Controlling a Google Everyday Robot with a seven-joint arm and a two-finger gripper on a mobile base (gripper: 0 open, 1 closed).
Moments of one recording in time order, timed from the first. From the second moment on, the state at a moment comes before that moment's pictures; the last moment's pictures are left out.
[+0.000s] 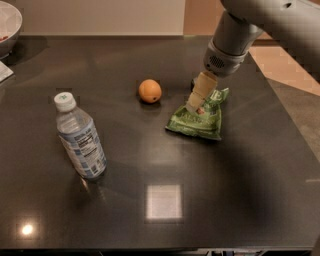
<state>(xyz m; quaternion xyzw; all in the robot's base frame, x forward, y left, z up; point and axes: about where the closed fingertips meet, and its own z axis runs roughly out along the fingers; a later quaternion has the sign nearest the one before) 0.616 -0.140 0.879 -0.44 0.89 0.01 0.13</state>
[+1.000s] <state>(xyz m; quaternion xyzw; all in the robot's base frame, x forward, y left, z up) 0.648 -0.119 0.830 -0.46 0.88 0.01 0.12</state>
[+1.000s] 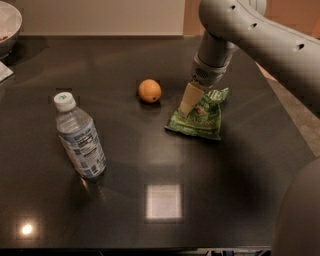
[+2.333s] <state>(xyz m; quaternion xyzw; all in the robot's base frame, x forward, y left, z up) 0.629 -0.134 0.866 -0.48 0.87 0.02 0.12</state>
